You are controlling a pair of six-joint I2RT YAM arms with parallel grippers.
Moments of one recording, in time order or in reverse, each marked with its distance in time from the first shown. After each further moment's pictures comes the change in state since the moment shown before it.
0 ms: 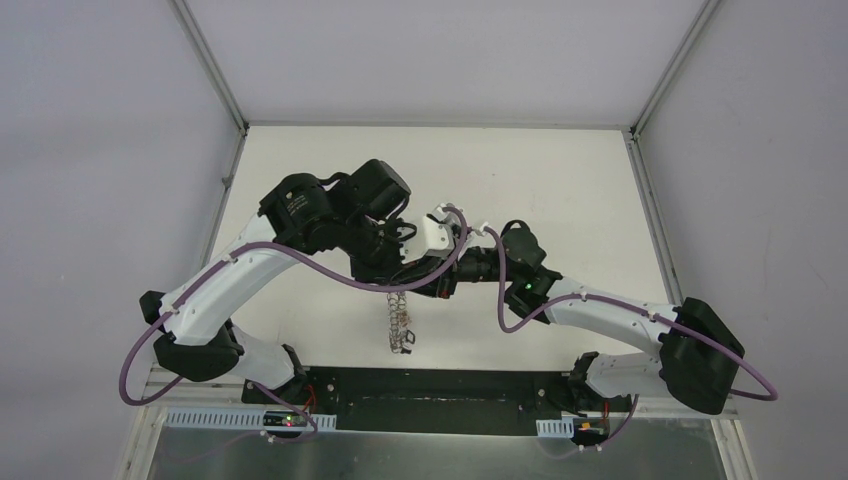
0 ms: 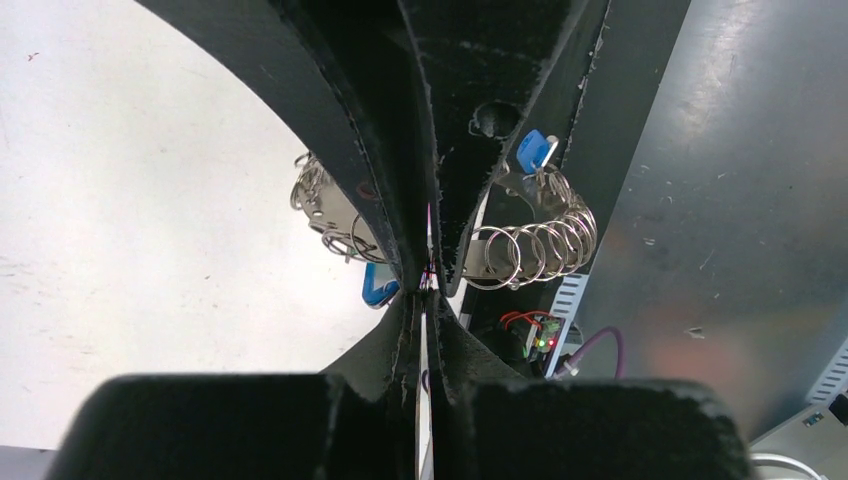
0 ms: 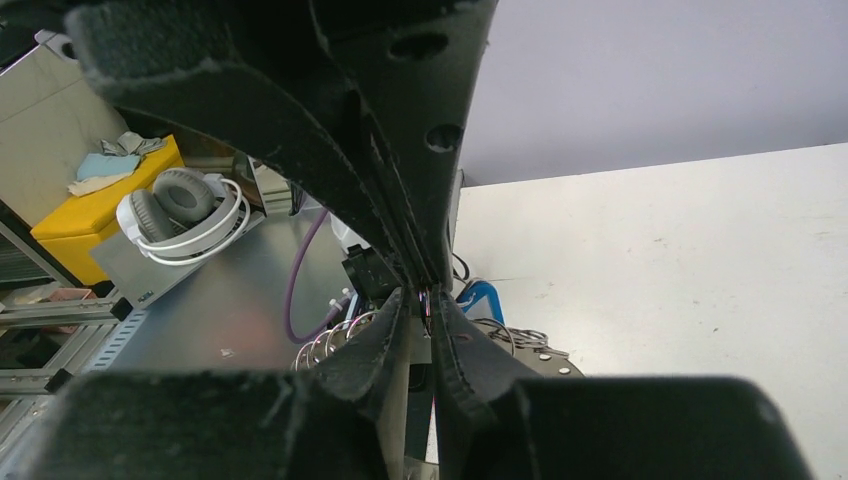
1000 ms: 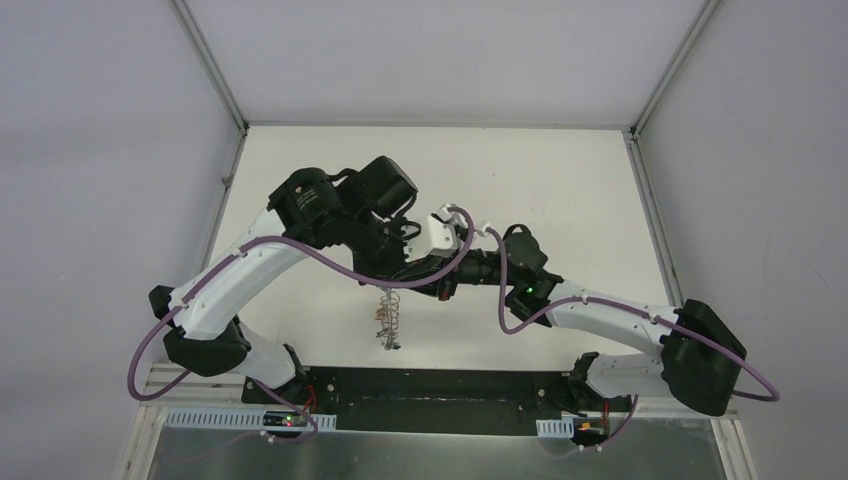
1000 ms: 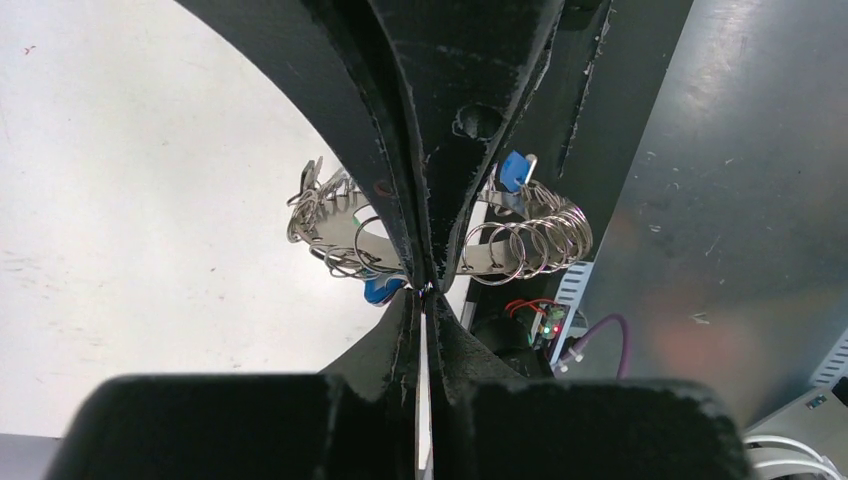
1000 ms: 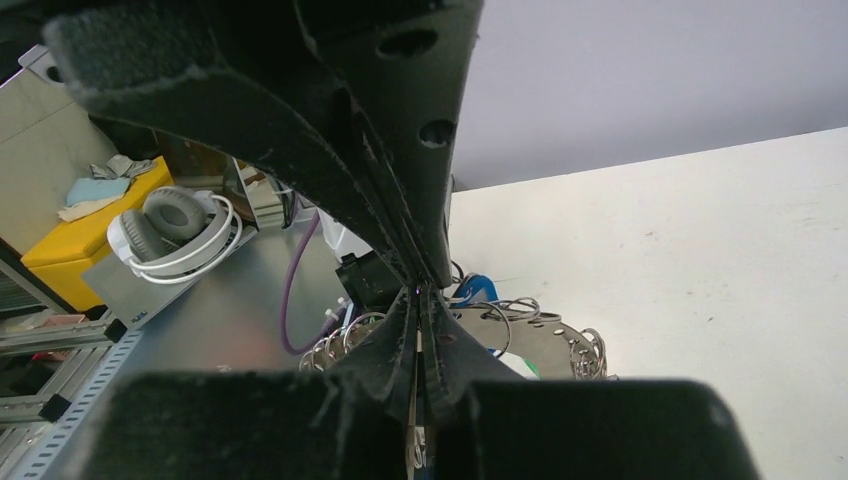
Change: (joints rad) left arm 0.001 0.049 0.055 -0.047 -0.011 0.024; right arm 0.004 -0.015 -0.030 0.017 0.067 0.020
